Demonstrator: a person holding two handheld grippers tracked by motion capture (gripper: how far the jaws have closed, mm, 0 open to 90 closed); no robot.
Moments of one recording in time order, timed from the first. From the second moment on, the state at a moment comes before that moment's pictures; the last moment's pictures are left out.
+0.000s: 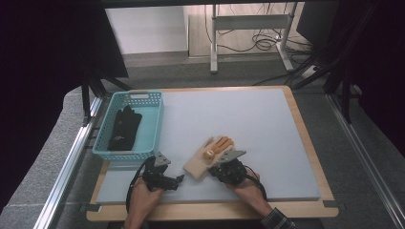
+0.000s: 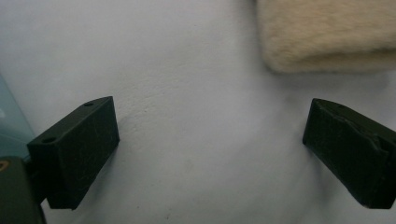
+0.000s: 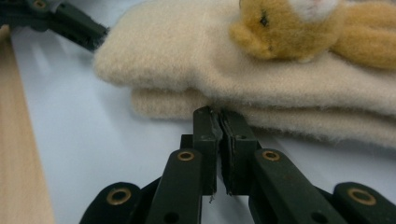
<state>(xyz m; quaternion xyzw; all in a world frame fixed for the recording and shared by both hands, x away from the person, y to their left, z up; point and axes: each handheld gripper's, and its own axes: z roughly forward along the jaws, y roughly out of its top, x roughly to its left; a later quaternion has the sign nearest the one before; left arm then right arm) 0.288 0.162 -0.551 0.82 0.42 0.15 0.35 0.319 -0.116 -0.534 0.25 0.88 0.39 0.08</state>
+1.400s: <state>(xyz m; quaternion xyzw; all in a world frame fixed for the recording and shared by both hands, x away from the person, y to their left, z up) 0.288 0.162 -0.551 0.82 0.42 0.15 0.35 0.335 -0.251 -0.517 0.38 0.83 0.37 0.18</state>
